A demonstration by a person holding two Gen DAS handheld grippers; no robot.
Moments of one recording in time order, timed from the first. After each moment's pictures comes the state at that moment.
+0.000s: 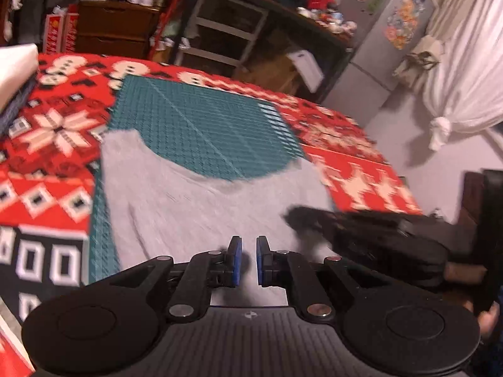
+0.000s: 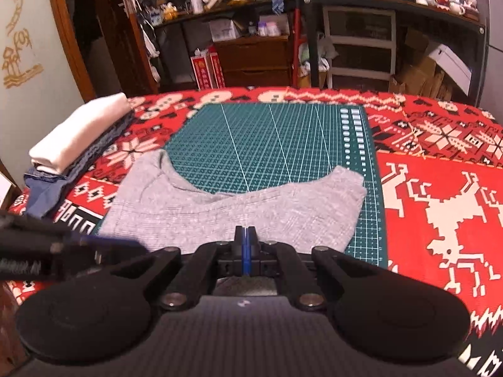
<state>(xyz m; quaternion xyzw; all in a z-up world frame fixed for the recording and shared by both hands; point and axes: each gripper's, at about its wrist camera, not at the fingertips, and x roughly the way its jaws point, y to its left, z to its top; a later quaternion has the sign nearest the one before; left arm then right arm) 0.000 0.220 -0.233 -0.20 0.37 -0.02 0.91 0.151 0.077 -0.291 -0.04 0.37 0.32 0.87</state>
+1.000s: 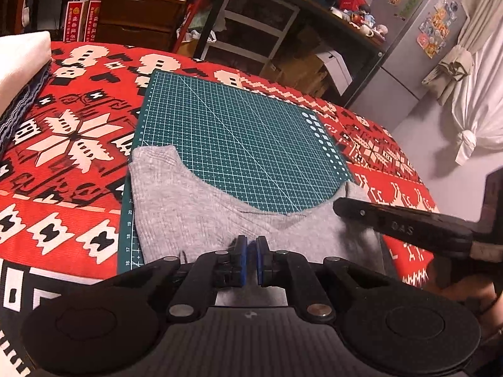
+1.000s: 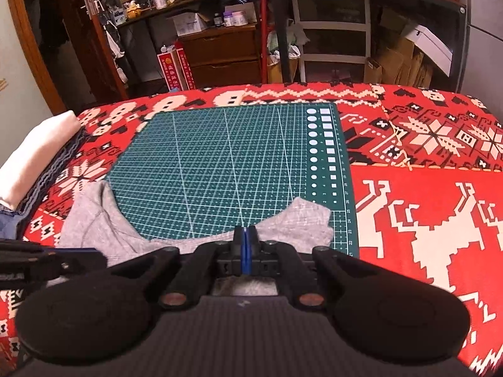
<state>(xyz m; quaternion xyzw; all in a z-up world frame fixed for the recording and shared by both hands) 0.037 0.255 -0.246 -0.23 0.39 0.01 0.89 0.213 0.079 -0.292 -0.02 0.39 0.28 0.88</state>
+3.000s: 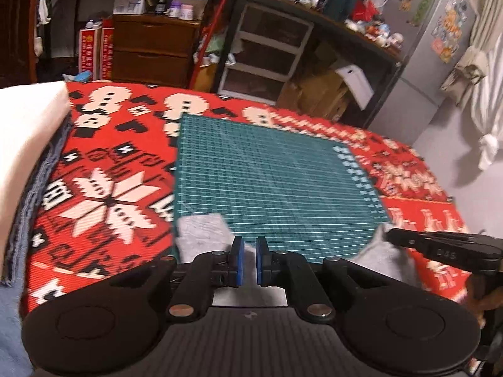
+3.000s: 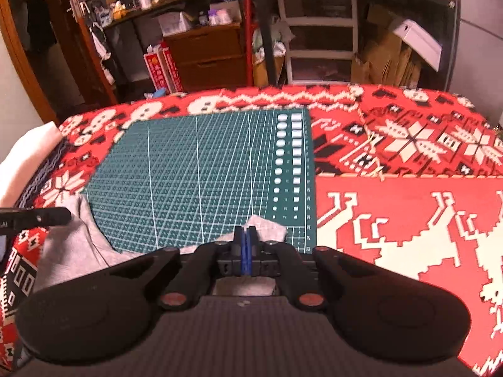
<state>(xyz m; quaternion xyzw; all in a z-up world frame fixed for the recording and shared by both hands) 0.064 0.290 -0.229 -0.18 0.38 0.06 0.91 0.243 0.051 -0.290 -0.02 0.40 0.26 0.88</state>
